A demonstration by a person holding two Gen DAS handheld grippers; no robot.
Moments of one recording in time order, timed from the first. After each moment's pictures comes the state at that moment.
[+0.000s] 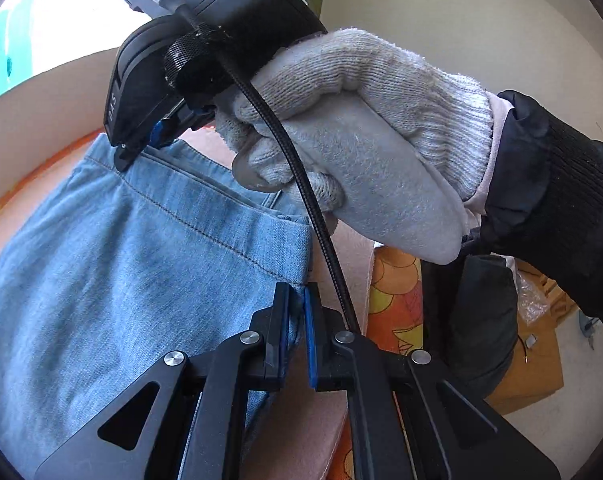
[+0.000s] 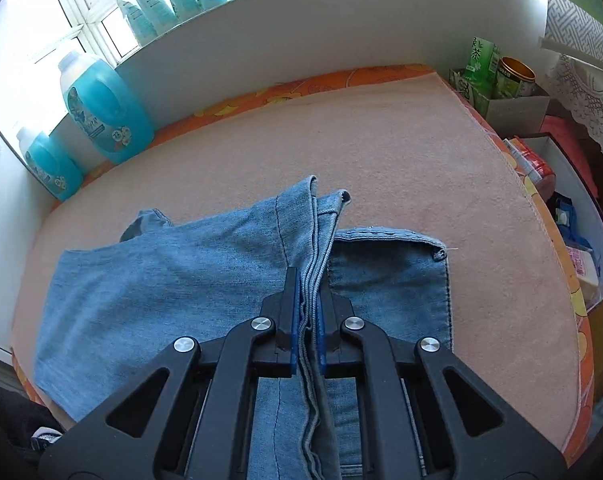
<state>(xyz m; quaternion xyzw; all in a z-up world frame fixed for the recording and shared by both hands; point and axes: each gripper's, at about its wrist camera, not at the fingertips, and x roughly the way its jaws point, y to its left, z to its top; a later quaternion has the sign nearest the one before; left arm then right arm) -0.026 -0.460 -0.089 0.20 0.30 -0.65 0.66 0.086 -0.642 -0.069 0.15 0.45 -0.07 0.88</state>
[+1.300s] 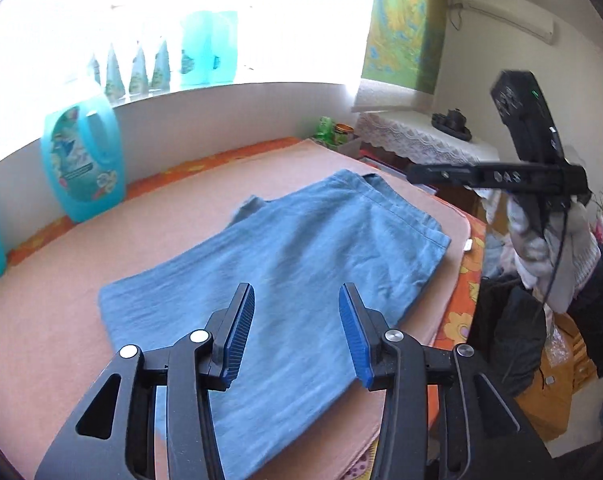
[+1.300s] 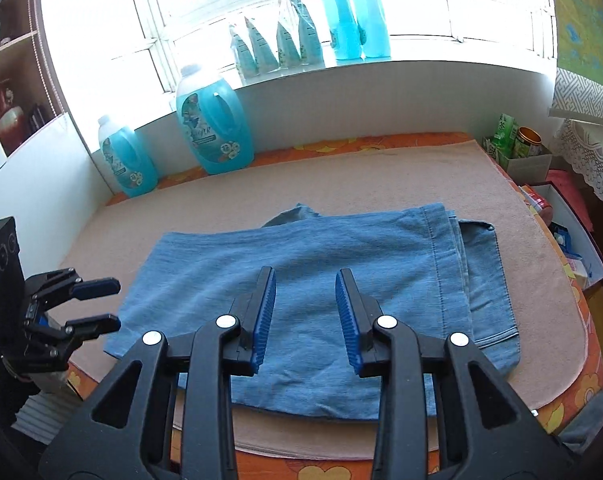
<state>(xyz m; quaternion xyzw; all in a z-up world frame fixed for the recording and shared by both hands) 0.074 -0.204 -0.007 0.10 0.30 -0.48 0.81 -0.017 -0.455 0.009 0.09 0.35 -0.01 0.93</state>
